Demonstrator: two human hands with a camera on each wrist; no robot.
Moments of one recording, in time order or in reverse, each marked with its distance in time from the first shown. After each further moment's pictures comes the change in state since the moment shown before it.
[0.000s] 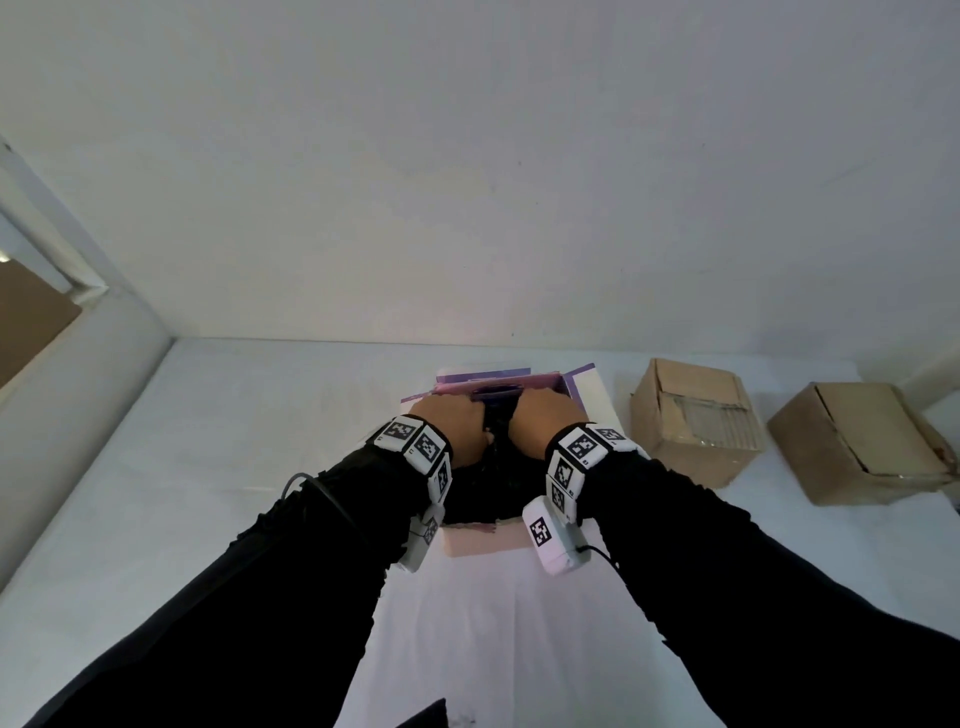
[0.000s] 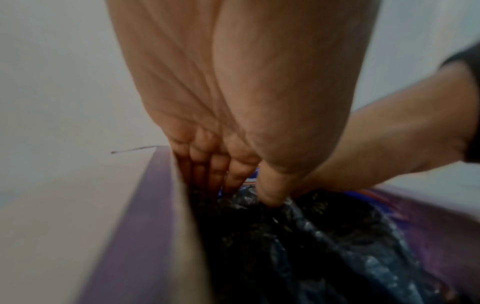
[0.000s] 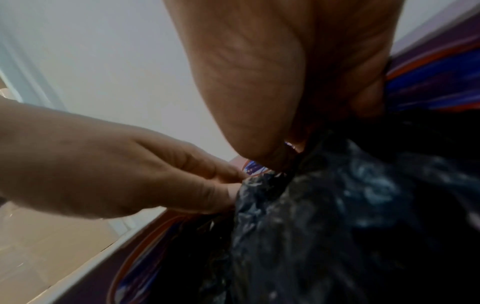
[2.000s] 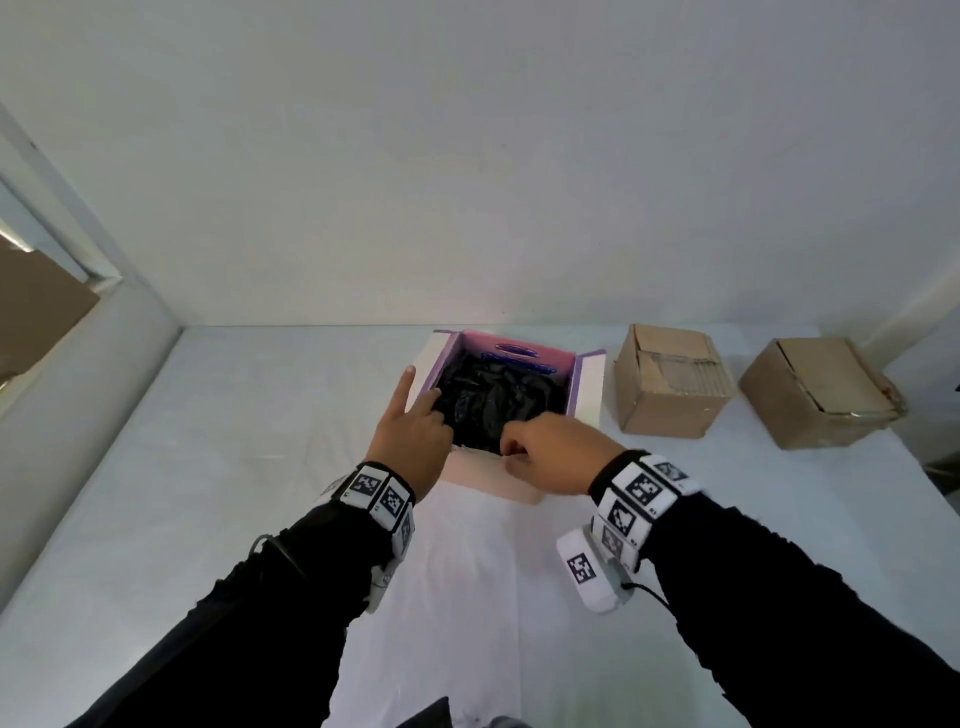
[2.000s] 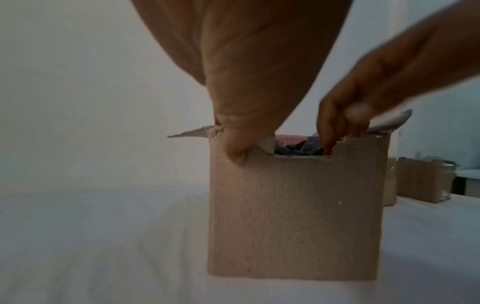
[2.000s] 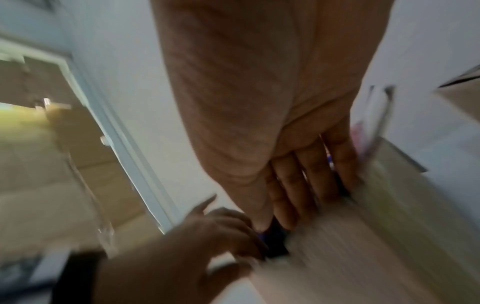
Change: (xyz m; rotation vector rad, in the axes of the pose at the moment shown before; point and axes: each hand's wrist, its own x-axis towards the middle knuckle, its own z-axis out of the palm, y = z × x) left_hand -0.112 0.002 0.026 0.381 0.212 0.071; right_hand -0.112 0.021 0.025 -0.035 0.006 -0.417
